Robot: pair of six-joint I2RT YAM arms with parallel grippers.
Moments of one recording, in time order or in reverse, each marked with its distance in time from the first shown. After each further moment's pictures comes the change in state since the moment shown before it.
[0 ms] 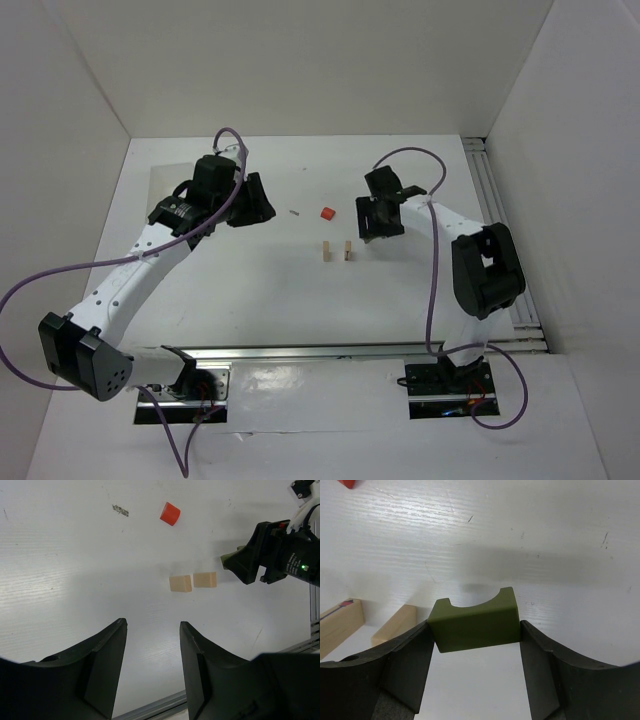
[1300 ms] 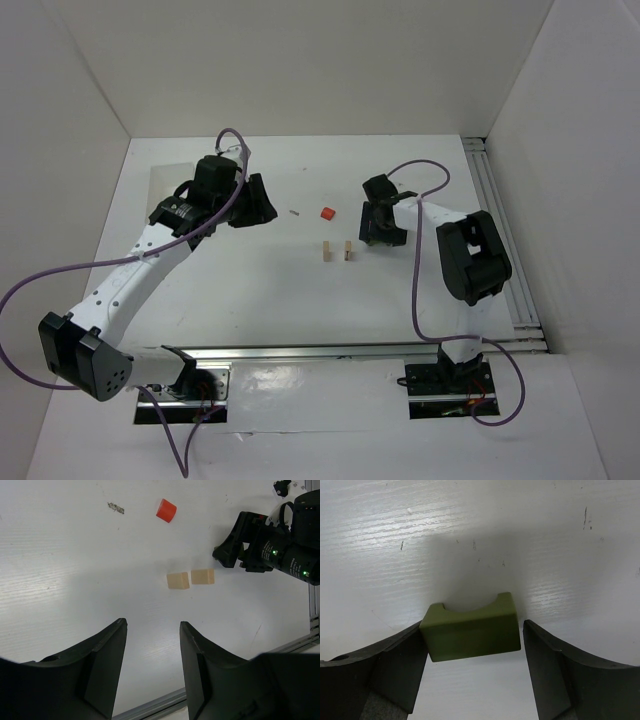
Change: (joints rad) left arm -0.008 0.000 0.000 -0.001 0.010 0.007; right arm -0.022 0.111 -0.020 0.046 0.138 0.265
